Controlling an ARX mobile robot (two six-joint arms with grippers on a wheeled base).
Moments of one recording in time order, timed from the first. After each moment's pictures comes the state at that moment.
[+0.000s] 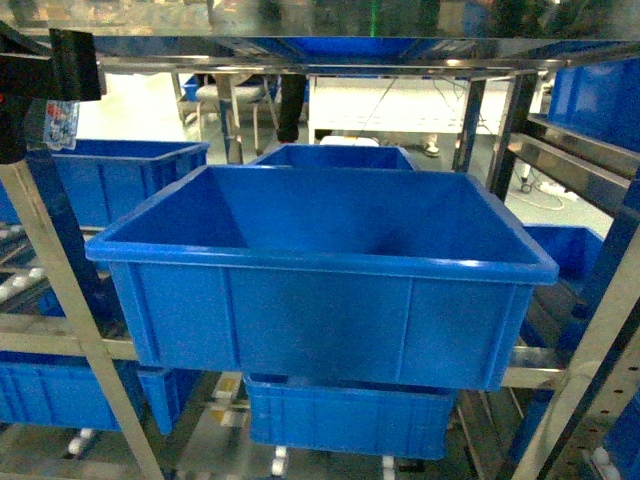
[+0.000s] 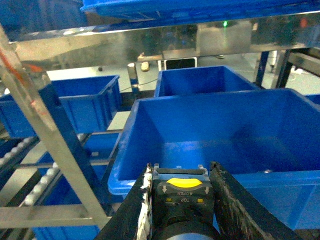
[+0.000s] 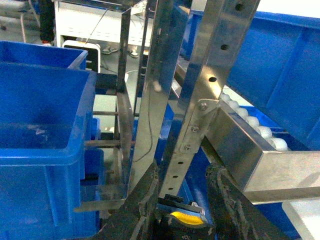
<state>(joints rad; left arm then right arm) -0.40 1.10 0.52 0.41 -0.40 0.00 0.18 1.22 0.22 0.86 0.44 -0.09</state>
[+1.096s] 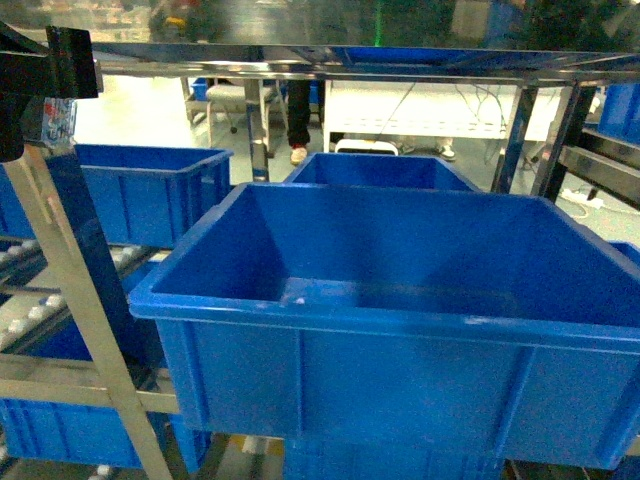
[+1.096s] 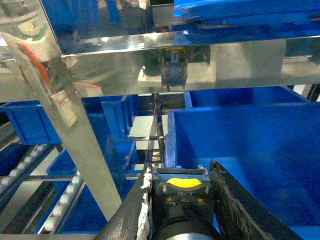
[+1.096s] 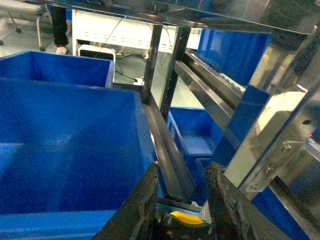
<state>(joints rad) -0.40 1.10 0.52 0.41 -0.40 0.00 0.18 1.22 0.22 0.86 0.43 -0.09</state>
